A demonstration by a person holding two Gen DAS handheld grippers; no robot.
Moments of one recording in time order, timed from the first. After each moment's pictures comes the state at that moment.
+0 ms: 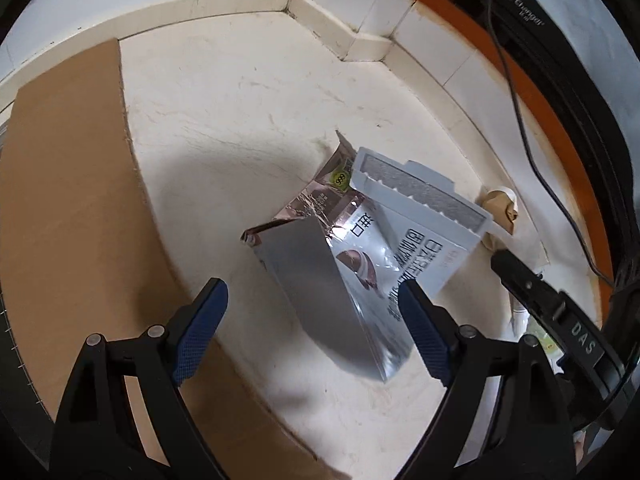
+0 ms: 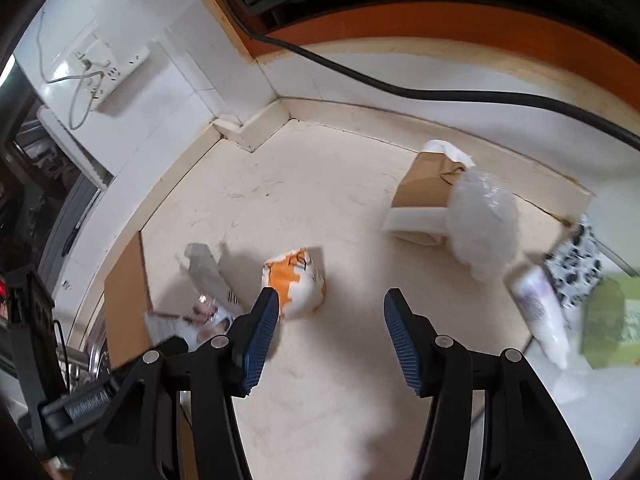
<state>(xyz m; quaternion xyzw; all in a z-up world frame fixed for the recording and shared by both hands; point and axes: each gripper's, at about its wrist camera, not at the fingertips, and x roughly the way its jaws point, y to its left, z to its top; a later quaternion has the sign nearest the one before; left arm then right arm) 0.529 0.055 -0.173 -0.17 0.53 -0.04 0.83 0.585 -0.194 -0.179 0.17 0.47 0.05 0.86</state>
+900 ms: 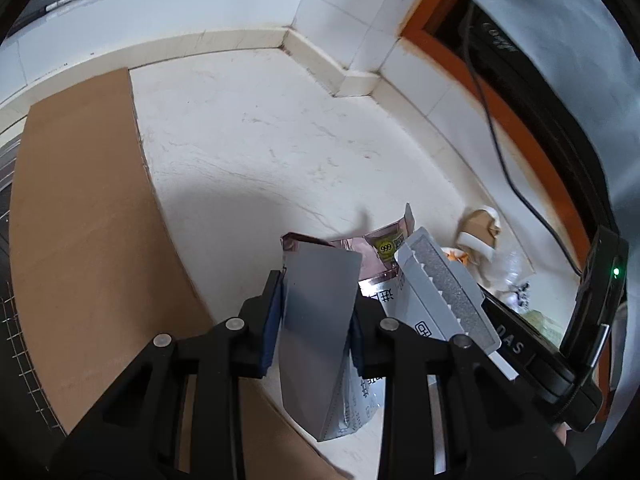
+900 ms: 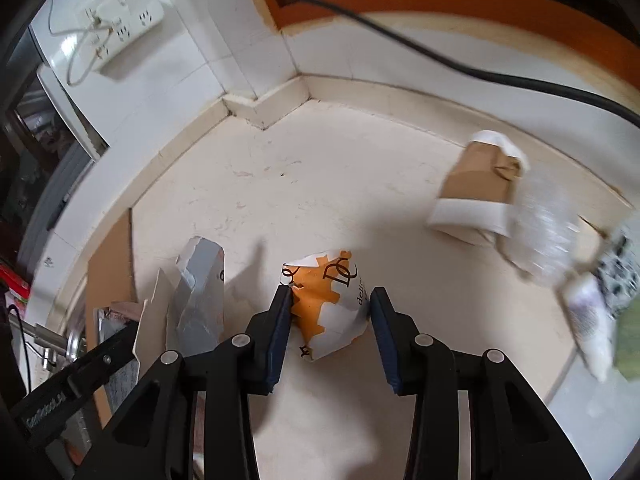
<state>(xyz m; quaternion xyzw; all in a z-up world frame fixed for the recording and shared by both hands) 0.503 0.062 -0.143 -0.18 0.47 -0.04 0.86 0.595 -0.153 -0.202 0.13 0.47 0.05 0.87</state>
